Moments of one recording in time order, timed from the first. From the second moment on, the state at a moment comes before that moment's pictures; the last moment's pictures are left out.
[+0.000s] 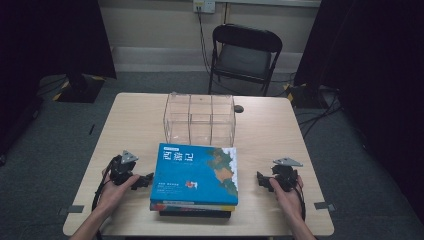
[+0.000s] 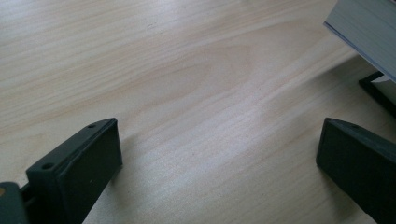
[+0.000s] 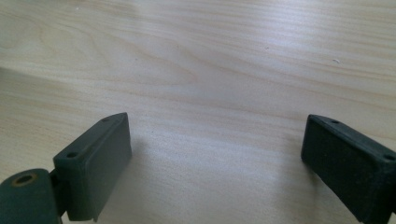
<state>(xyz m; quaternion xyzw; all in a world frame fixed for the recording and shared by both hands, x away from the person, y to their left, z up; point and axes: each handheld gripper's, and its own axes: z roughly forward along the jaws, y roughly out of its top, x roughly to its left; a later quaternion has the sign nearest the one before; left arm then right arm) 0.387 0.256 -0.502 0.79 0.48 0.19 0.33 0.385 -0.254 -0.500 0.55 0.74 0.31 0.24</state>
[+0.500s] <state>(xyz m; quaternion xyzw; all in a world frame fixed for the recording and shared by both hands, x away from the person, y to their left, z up) 0.375 0.260 -0.477 0.78 0.48 0.18 0.36 0.380 -0.253 -0.490 0.55 0.74 0.32 0.23</state>
